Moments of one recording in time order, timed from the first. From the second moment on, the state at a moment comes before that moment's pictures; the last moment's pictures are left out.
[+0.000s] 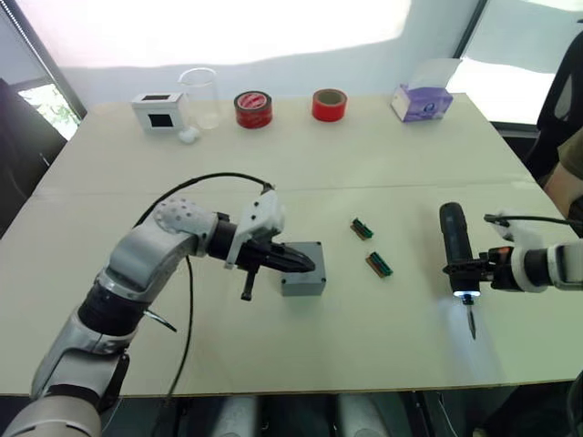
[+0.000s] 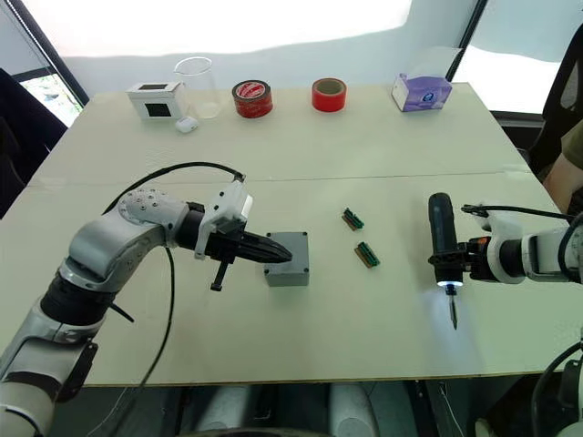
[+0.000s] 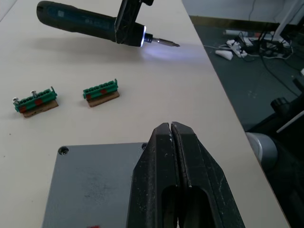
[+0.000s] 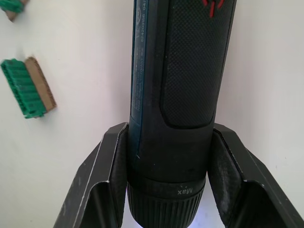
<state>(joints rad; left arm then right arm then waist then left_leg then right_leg) -0.67 0.63 -0.28 -0.27 -0.47 0.69 -1.24 -0.53 -1.05 -0.20 0.20 0.96 1.61 0.34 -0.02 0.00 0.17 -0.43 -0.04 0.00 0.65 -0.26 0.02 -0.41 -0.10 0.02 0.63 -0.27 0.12</state>
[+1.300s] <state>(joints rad) -0.68 0.74 -0.15 -0.10 -0.42 0.68 -1.13 -0.57 -1.12 0.00 -0.23 0.57 1.10 0.80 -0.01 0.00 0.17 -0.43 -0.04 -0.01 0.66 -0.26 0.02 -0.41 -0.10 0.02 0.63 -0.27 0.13</state>
